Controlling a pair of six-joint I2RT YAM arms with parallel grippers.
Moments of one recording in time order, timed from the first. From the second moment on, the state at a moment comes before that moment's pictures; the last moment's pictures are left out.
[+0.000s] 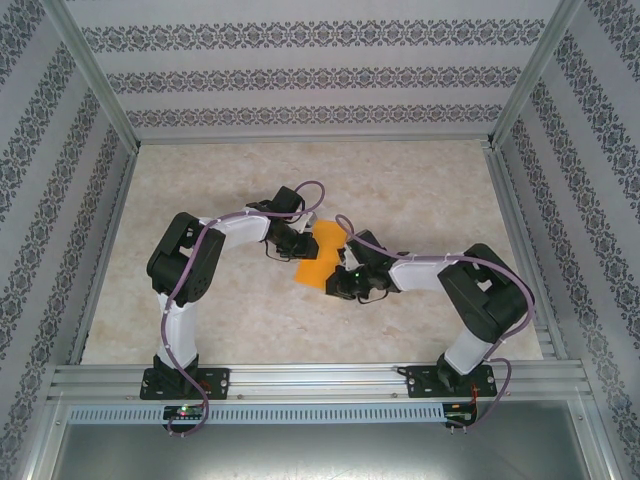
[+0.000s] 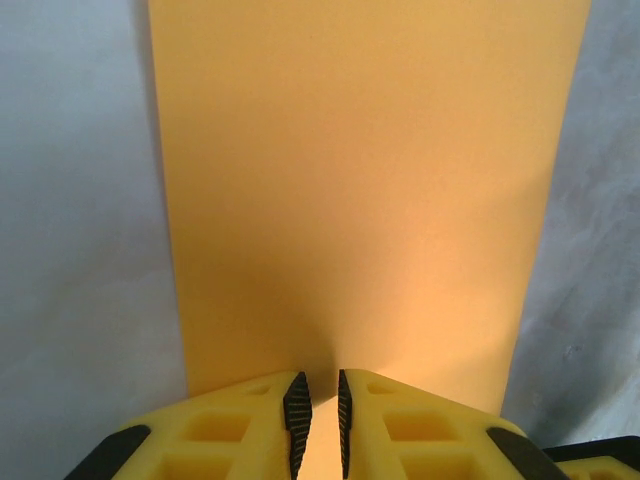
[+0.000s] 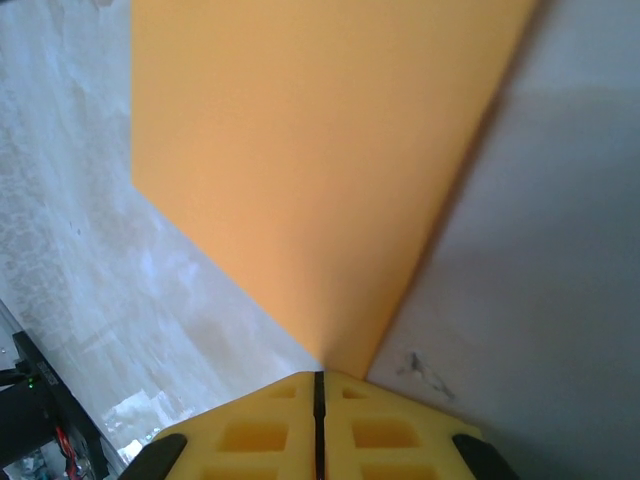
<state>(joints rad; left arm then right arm) -0.49 2.03 1.28 -0.48 0.47 -0.34 0.63 1.67 0.68 -0.05 -0.54 0.80</state>
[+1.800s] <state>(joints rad) -0.48 2.02 1.27 -0.47 0.47 -0.32 0.40 1.95 1.06 -0.13 -0.52 0.77</state>
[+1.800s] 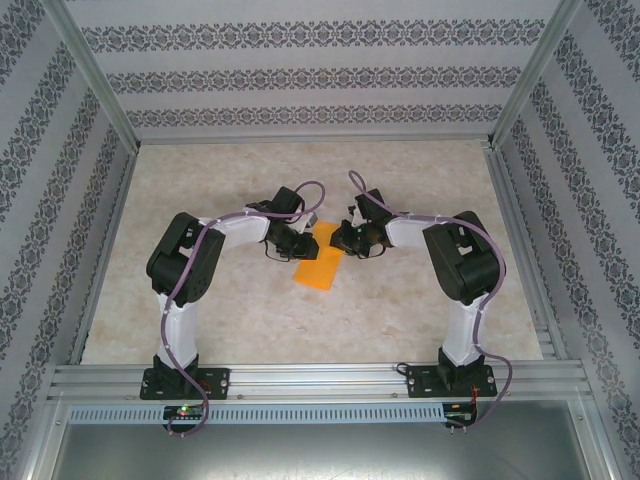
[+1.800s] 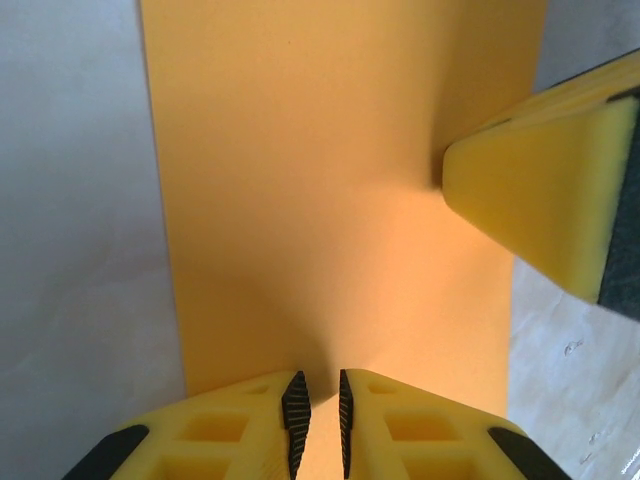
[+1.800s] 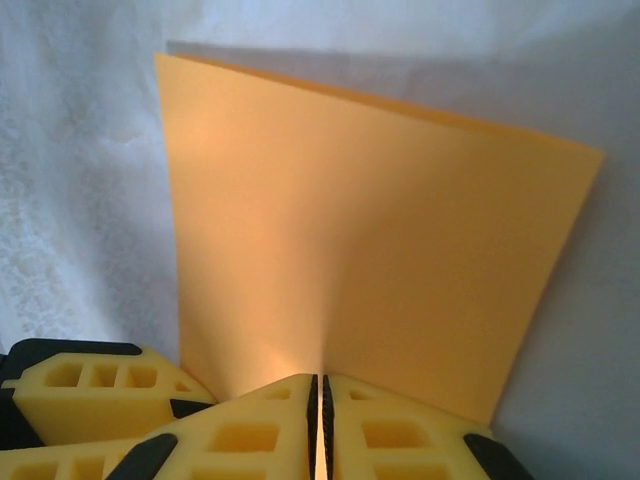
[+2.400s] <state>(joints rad) -0.48 2.02 1.27 -0.46 0.47 -0.32 0.27 1.94 1.07 -0.13 -0.48 0.70</state>
